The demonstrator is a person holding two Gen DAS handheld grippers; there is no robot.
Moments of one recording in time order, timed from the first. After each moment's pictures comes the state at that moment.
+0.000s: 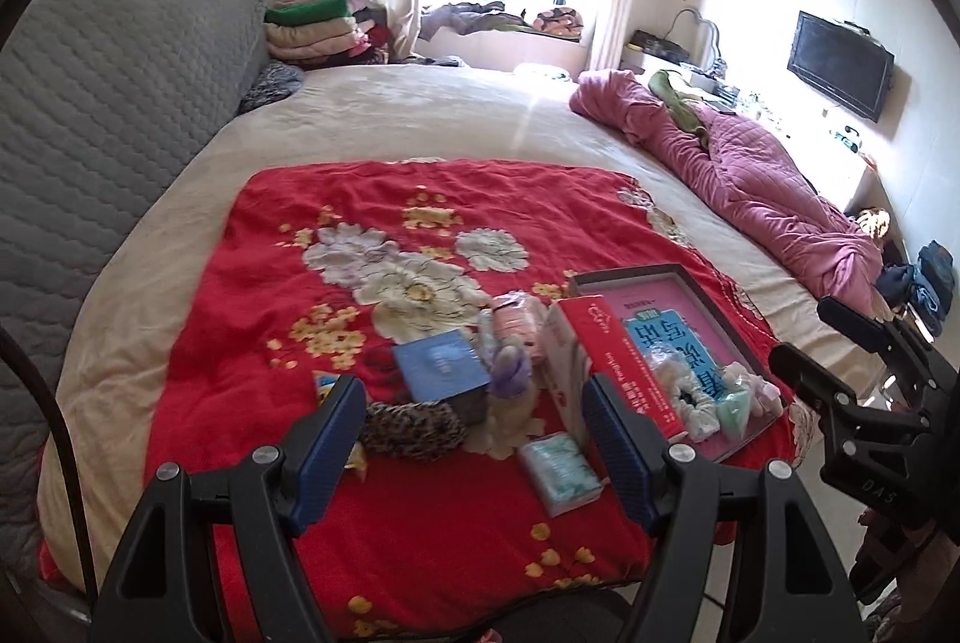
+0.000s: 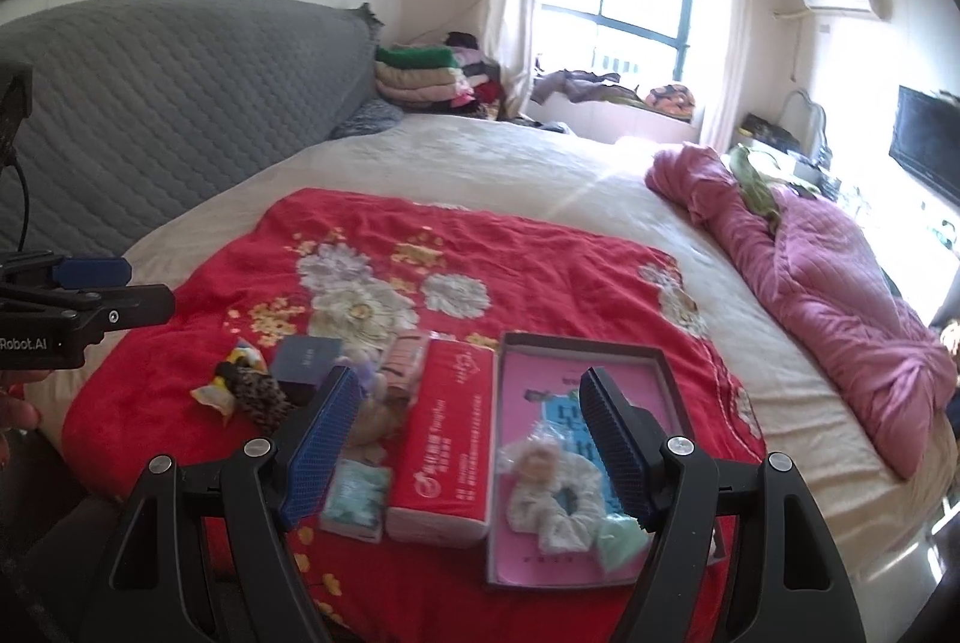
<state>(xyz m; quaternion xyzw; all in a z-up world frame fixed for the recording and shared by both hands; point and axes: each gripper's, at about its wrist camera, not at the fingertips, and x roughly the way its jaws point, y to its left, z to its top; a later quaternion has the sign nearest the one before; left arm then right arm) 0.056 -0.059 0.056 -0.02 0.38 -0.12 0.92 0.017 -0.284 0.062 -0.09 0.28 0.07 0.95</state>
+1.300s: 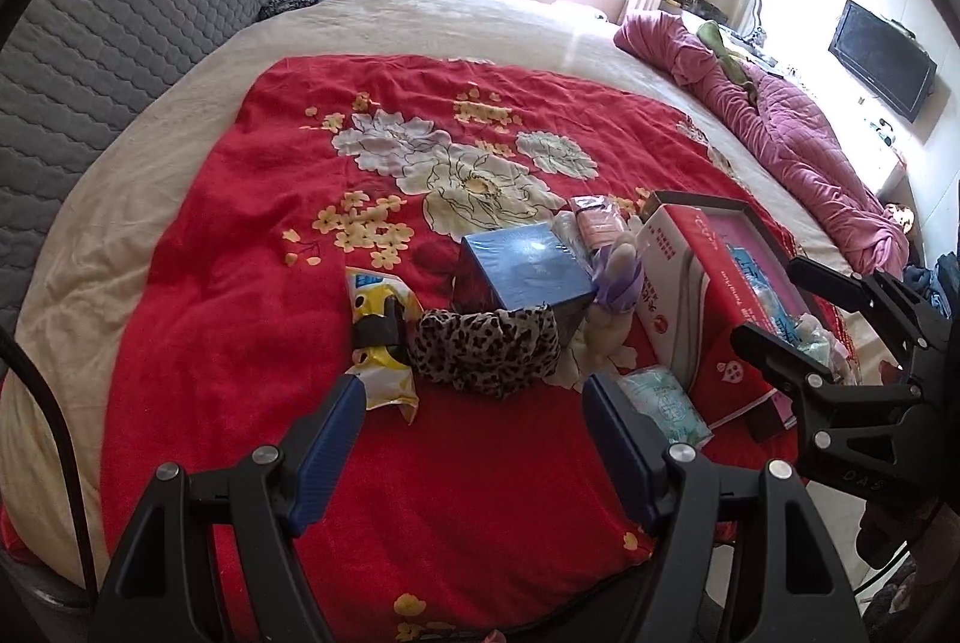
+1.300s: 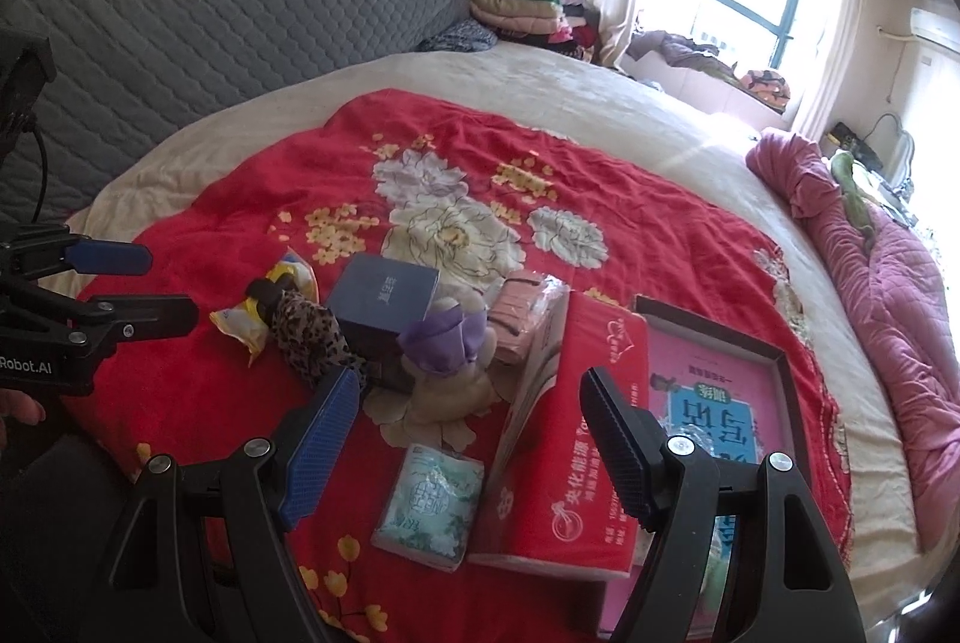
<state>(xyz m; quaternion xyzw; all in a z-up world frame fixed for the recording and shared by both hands) 0.096 -0.012 -0.052 -0.05 0.46 -0.10 0.88 0.093 -0.209 -0.039 -0.16 0.37 0.15 0.91</state>
